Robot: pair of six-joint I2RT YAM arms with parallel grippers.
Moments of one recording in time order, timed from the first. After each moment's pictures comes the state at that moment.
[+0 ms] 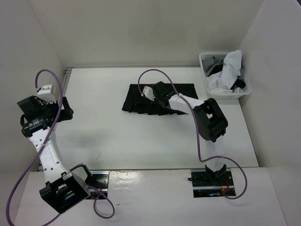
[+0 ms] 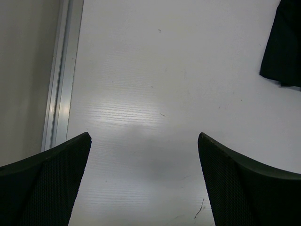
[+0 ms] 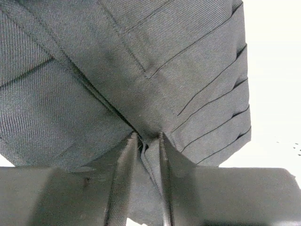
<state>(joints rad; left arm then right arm) 0.63 0.99 1.01 -0.69 0.43 0.23 0.58 2.02 1.38 -0.25 0.30 -0.73</state>
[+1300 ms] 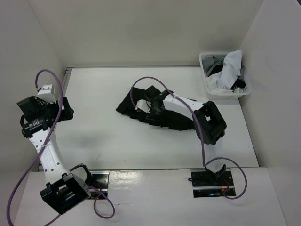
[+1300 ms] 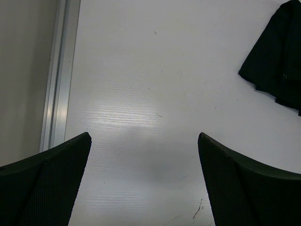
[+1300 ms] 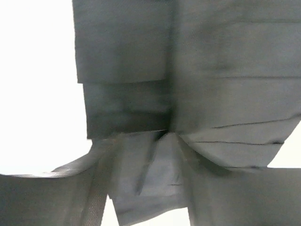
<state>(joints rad) 0.63 0.98 1.01 -0.69 0.45 0.23 0.69 1.99 1.50 -0.75 0.06 -0.71</state>
